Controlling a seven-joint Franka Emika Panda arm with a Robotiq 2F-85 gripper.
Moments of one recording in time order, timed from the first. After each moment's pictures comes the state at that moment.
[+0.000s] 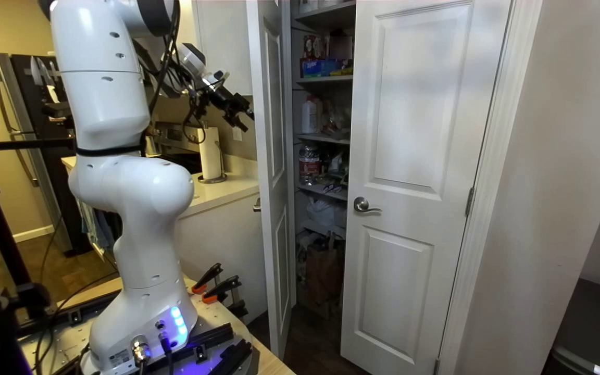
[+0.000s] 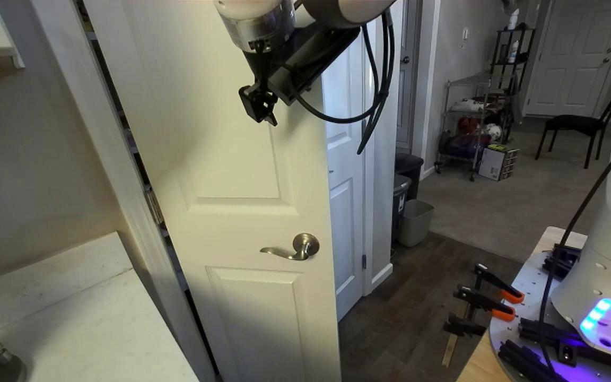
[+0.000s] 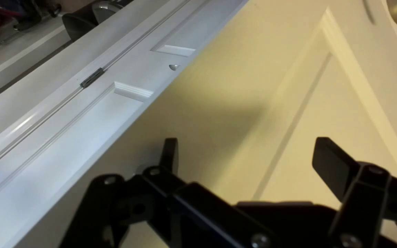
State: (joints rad) arm 0.37 -0.01 0.46 -1.93 -0.83 1.75 1.08
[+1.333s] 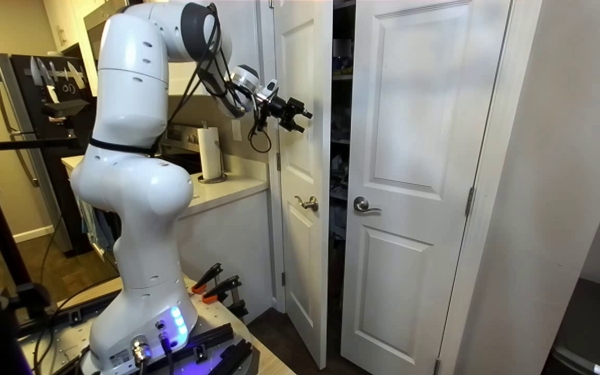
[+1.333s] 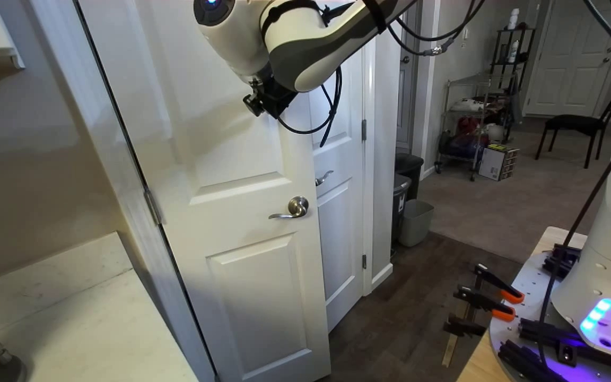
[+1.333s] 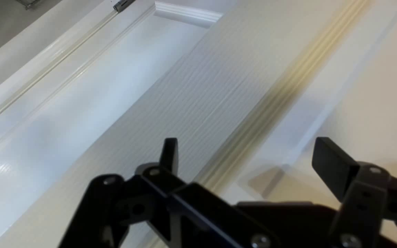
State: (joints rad) arm 0.33 0.27 0.23 -1.72 -1.22 1.88 1.08
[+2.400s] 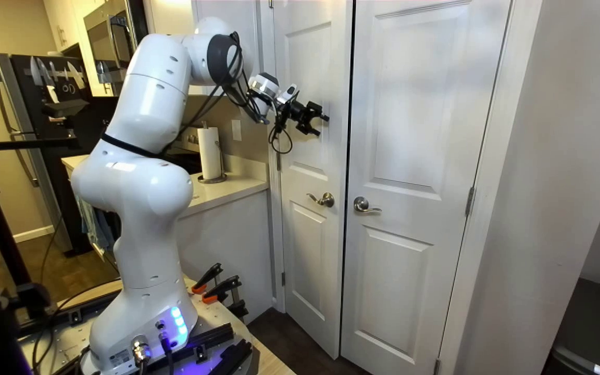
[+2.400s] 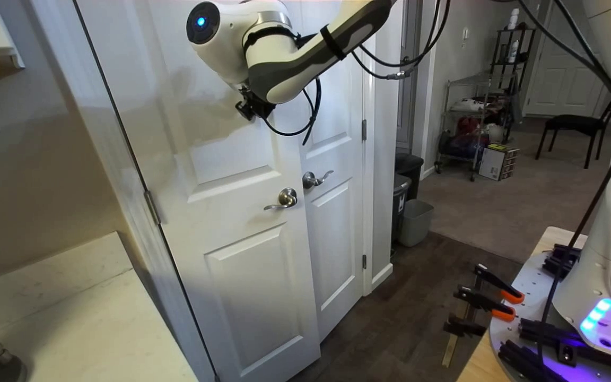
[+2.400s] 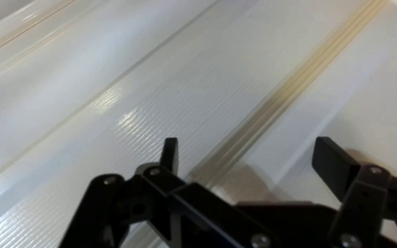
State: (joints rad) arm 0.32 0.51 0.16 -1.42 -1.23 1.91 0.89
